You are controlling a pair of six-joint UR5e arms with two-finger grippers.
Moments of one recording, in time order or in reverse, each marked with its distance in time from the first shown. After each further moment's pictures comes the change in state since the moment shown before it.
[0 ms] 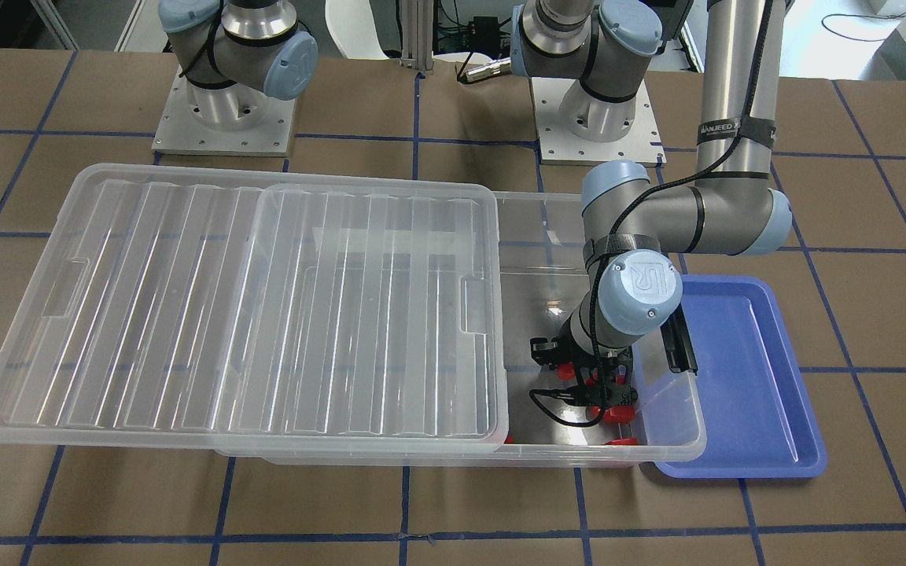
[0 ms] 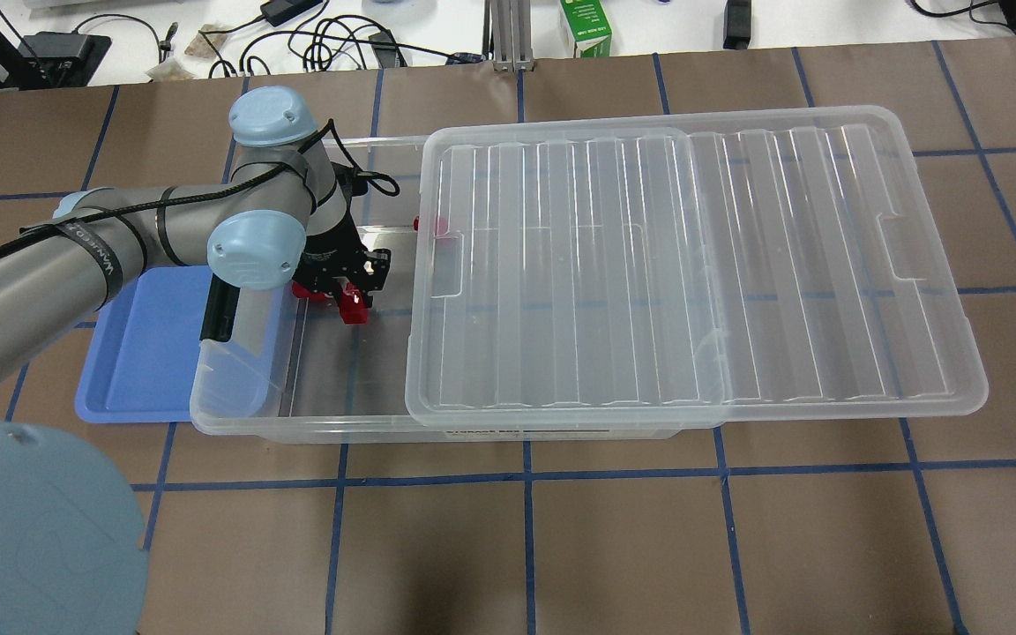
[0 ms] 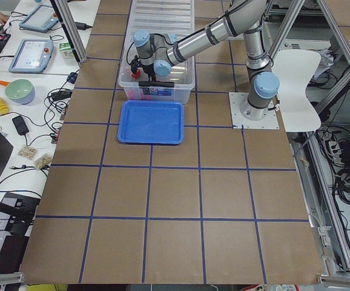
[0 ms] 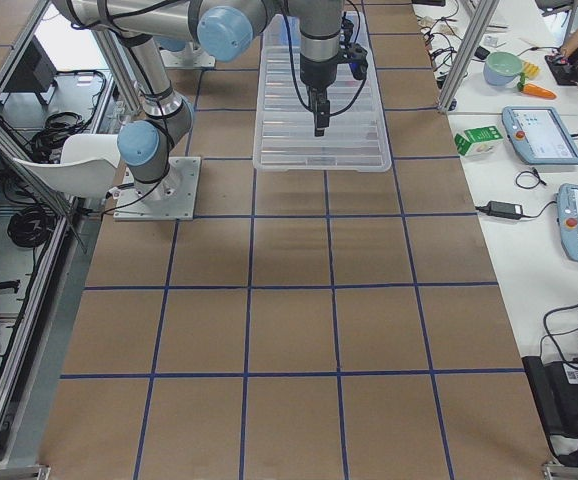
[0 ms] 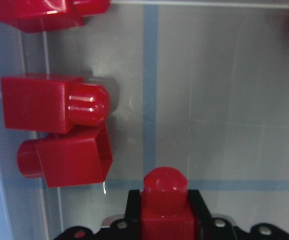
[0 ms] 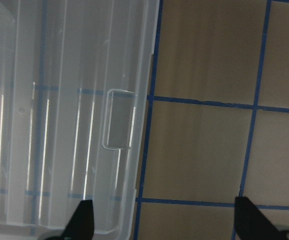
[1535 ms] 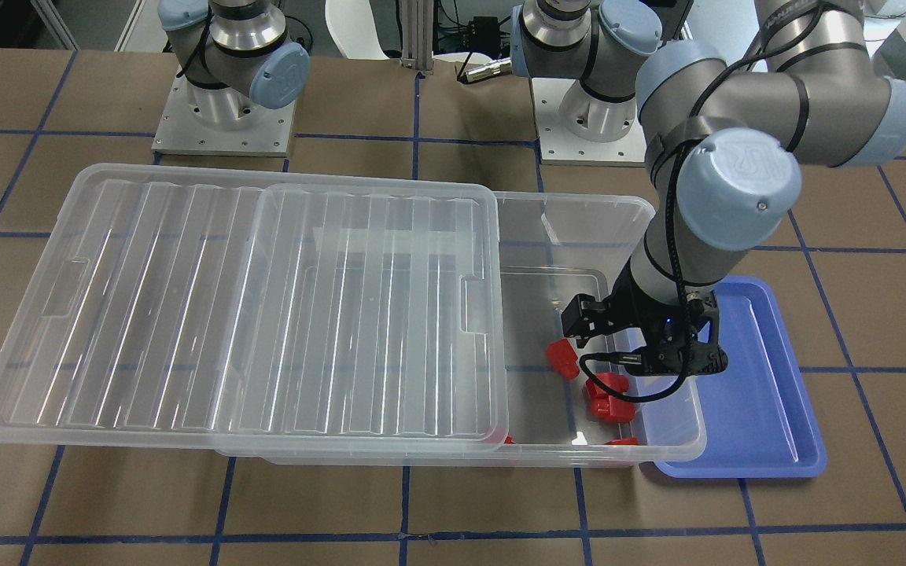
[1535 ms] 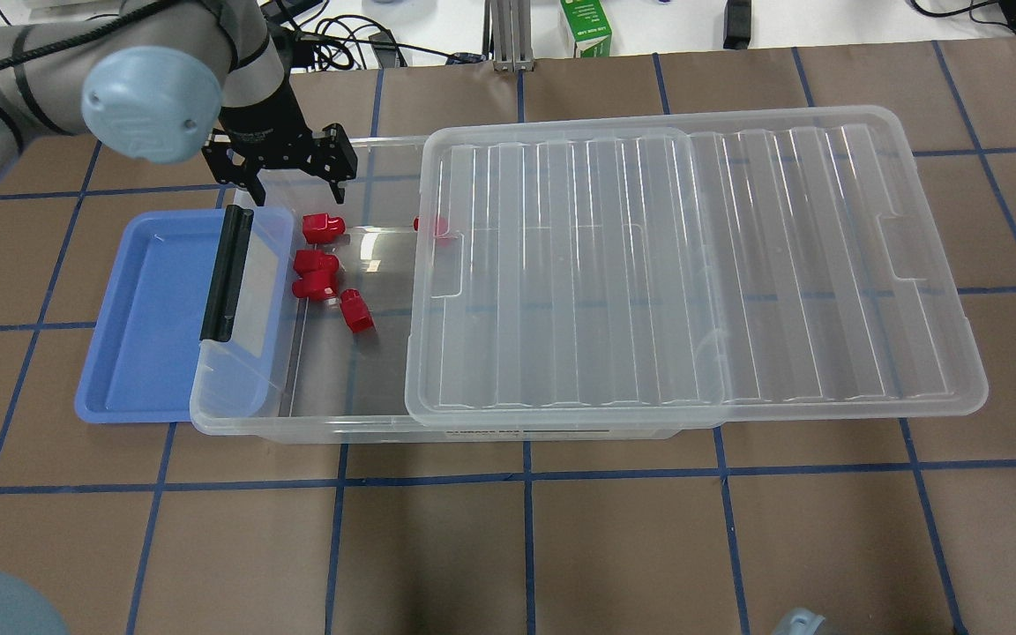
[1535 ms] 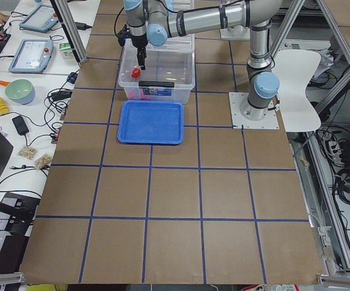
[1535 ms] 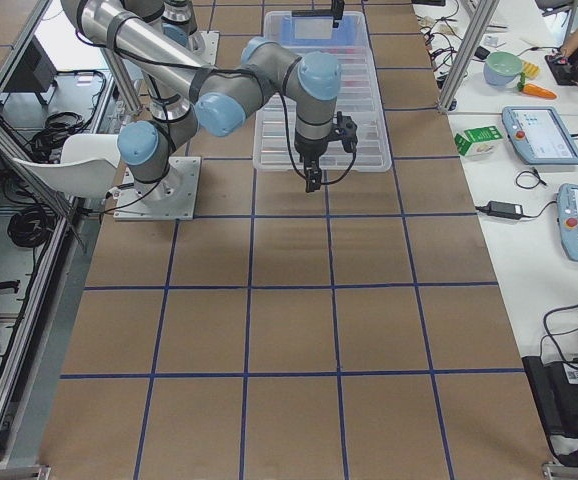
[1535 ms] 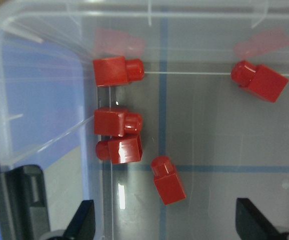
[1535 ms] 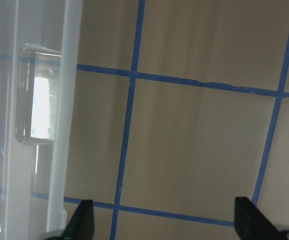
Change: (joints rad) left arm 0.011 0.160 0.304 -0.375 0.046 0.006; right arm -0.124 0.066 0.264 -0.232 0.072 -0.122
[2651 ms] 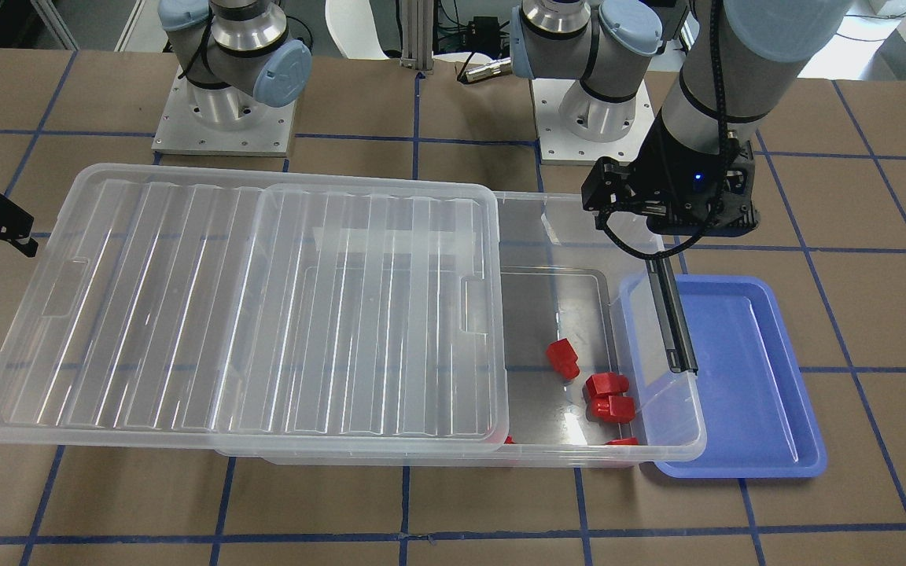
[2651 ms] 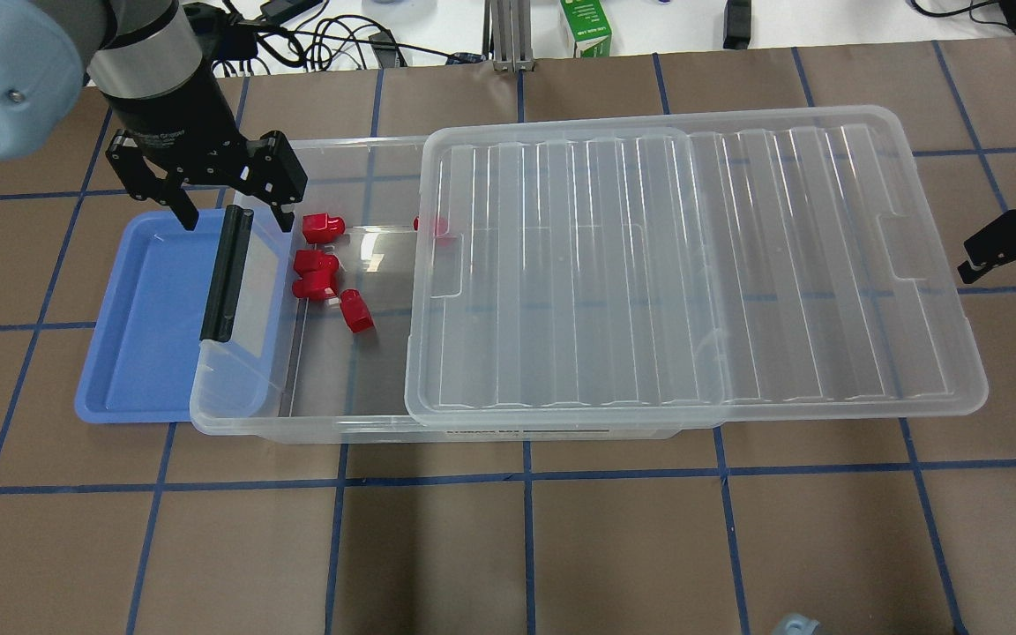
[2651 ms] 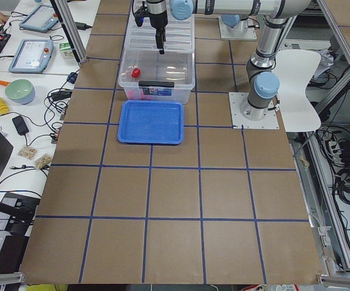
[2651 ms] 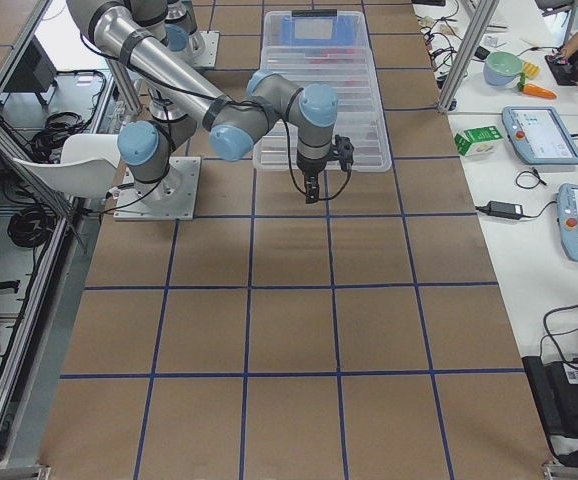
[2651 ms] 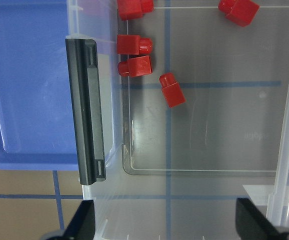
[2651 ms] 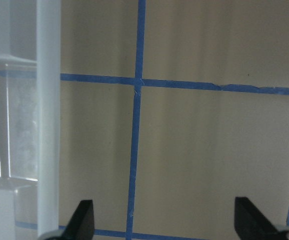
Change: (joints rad) left arm 0.011 0.207 -0.040 -0.221 0.004 0.090; right arm 0.036 0.038 0.098 -0.122 0.025 0.111
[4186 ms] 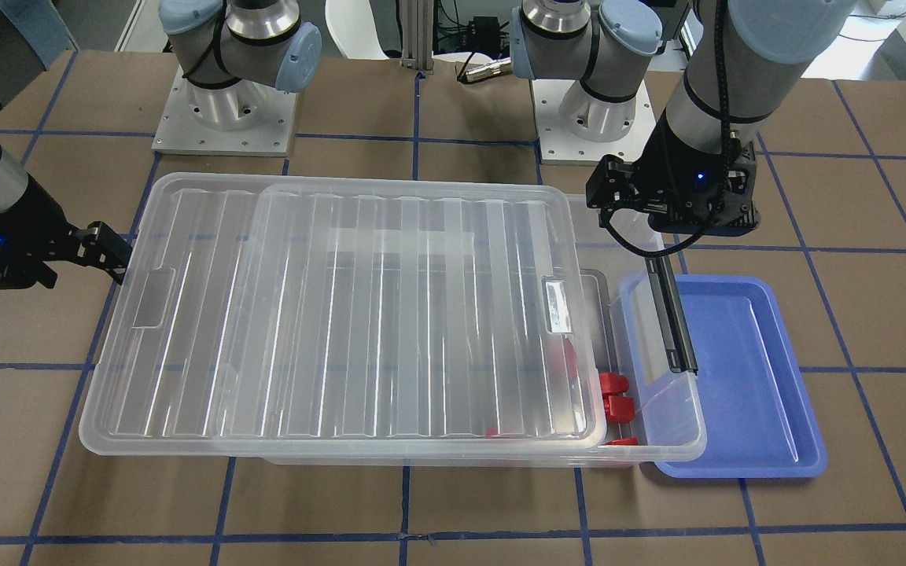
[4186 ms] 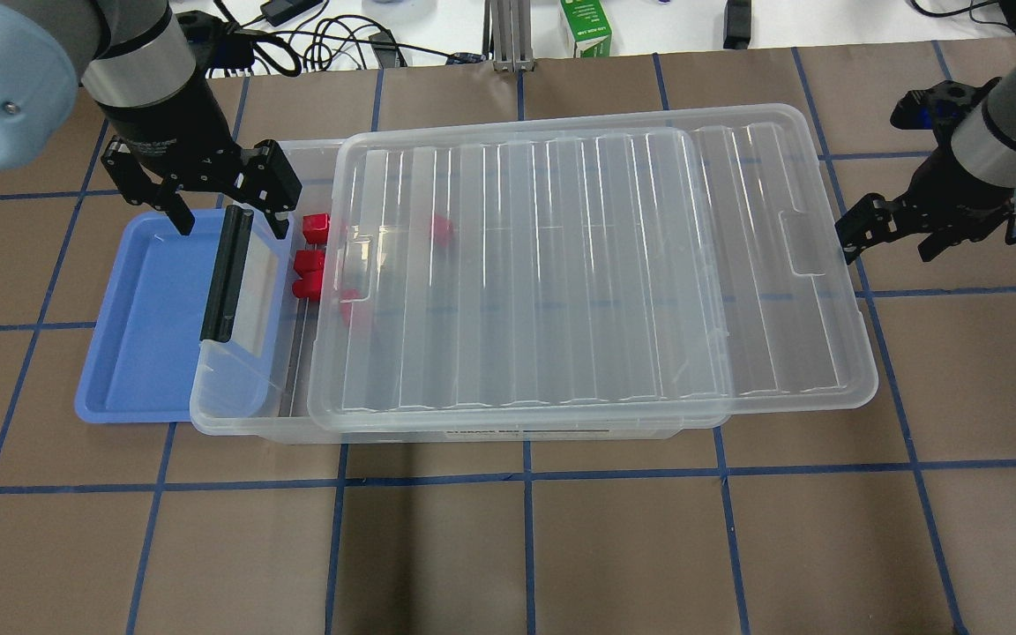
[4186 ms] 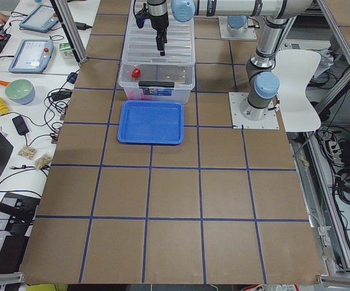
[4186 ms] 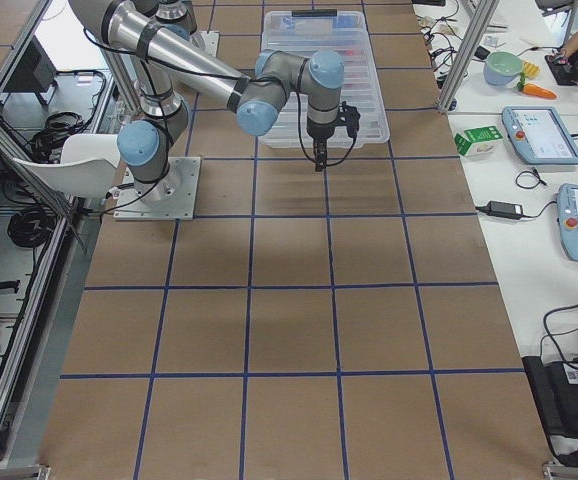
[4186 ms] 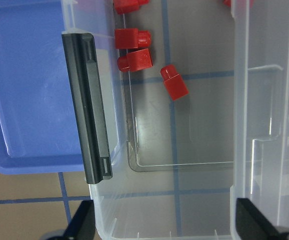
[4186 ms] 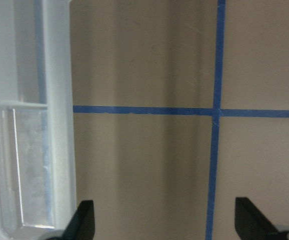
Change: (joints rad) left arm 0.010 0.006 -0.014 0.007 0.001 0.019; right arm 0.266 0.003 0.030 -0.085 0.000 0.318
